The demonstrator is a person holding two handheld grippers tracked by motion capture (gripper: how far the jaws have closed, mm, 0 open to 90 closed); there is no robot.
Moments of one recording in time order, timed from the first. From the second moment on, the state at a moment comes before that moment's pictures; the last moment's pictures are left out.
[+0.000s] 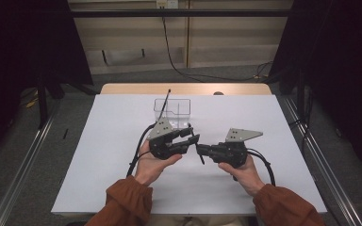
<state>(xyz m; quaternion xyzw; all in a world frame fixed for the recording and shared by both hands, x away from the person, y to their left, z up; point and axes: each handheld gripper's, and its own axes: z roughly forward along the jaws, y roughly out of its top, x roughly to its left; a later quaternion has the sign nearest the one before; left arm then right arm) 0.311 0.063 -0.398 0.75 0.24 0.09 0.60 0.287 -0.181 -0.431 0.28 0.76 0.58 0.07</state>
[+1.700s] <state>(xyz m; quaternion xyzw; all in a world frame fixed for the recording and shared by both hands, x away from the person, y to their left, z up) 0.307 0.058 -0.398 0.77 0.21 0.06 0.60 0.286 -0.180 -0.433 0.28 0.76 0.59 0.06</state>
